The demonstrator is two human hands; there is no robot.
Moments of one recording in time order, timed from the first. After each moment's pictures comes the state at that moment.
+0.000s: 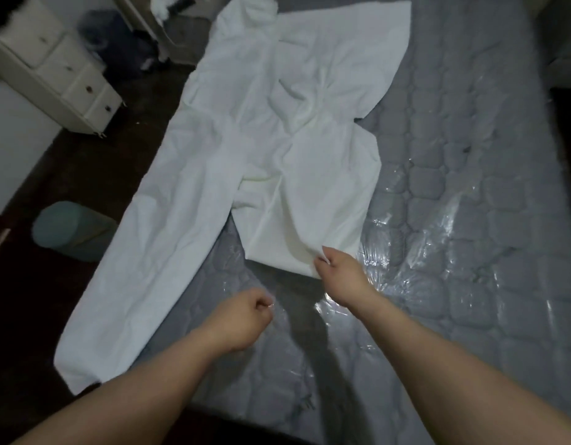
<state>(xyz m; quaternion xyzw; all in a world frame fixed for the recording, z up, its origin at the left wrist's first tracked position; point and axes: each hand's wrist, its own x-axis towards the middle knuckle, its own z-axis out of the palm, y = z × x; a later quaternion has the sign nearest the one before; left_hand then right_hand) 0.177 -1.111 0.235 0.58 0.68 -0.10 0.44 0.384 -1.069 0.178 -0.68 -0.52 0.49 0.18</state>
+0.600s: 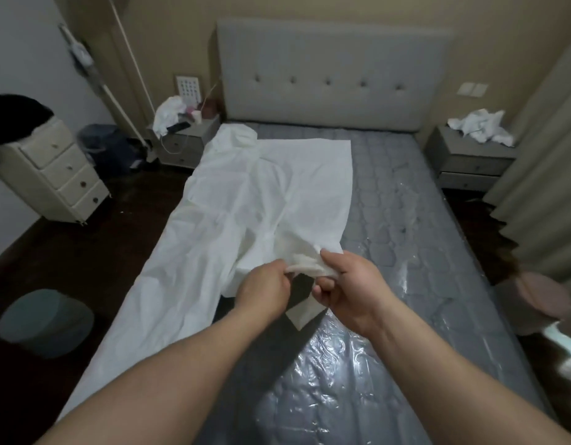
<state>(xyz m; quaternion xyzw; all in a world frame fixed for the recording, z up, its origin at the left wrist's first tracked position) 0.142 -1.066 0.393 0.74 0.62 0.12 0.23 0.296 -1.112 0.441 -0.49 -0.19 0.68 0.51</state>
